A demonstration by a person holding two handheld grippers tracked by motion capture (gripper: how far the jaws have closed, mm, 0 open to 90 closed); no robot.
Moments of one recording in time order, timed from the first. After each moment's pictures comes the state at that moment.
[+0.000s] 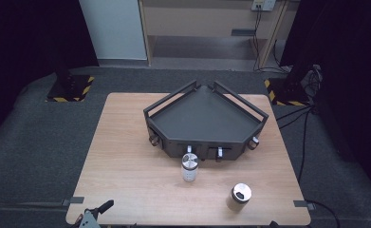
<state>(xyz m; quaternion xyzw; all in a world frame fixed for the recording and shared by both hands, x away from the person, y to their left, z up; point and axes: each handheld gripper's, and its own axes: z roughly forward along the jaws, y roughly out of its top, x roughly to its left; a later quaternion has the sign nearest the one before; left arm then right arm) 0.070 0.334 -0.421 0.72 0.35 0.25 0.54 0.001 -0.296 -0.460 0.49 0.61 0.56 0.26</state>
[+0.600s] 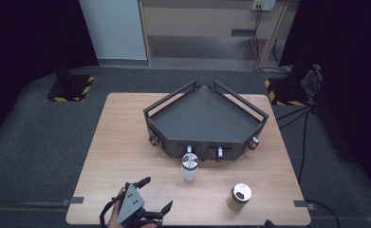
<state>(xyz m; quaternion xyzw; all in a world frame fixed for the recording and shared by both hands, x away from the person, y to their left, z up) 0.153 0.248 -0.428 0.73 0.31 0.23 0.56 0.008 -0.296 -0.461 0.49 0.61 0.57 0.25</state>
